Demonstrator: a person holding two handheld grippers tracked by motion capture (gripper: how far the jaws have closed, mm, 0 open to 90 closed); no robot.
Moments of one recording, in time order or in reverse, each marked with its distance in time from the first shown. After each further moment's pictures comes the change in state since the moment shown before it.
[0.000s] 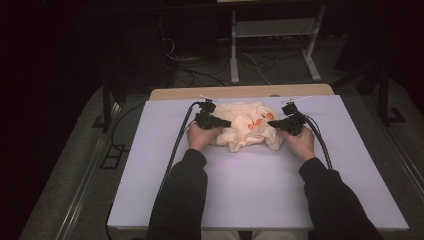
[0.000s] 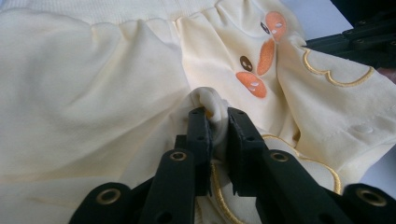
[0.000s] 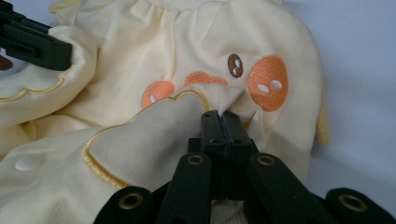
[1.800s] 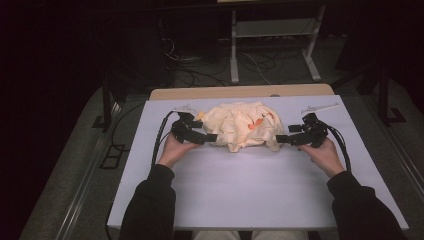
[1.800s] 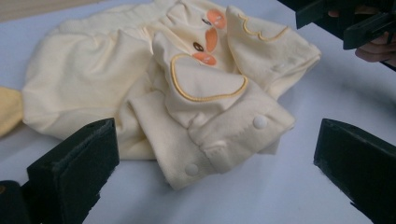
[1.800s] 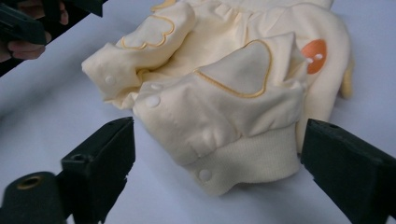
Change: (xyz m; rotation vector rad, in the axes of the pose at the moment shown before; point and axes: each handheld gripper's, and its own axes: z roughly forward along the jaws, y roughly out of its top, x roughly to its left) left arm -0.013 -0.049 -0.082 -0.095 -0.048 0.241; right arm 0.014 -0.039 -0.073 -0.073 0.171 -0.122
